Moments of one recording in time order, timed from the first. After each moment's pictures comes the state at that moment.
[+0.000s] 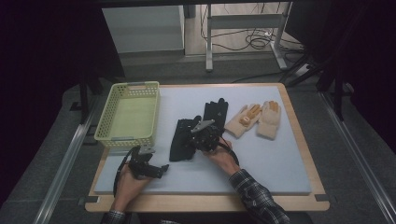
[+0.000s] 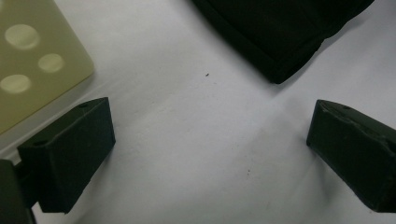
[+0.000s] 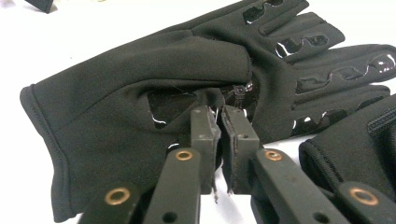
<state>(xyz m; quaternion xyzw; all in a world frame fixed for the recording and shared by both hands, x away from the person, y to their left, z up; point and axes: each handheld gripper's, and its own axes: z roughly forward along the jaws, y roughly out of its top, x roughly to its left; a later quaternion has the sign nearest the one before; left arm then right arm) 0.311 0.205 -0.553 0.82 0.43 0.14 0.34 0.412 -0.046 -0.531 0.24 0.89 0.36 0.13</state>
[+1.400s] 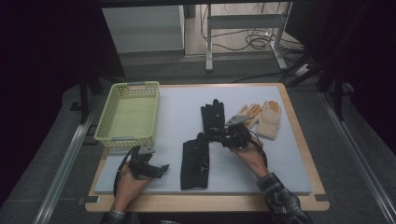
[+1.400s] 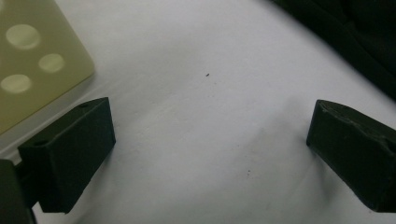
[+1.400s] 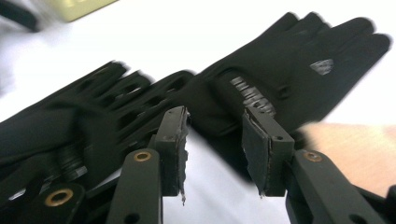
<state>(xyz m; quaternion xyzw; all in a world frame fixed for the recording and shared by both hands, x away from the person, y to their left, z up) 0.311 0.205 -0.553 0.82 0.43 0.14 0.34 0.414 -0.145 -0.498 0.30 0.86 0.40 0.14</state>
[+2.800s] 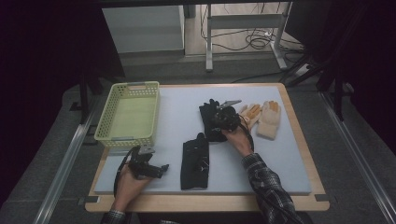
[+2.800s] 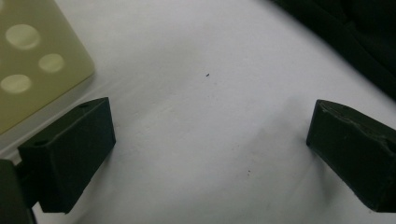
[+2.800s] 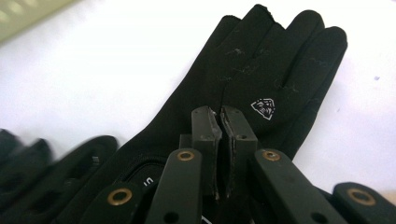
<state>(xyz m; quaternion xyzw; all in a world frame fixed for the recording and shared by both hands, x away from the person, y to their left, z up) 0.311 0.205 -0.553 0.82 0.43 0.15 0.34 0.483 -0.117 -0.509 0.36 0.84 0.38 0.15</state>
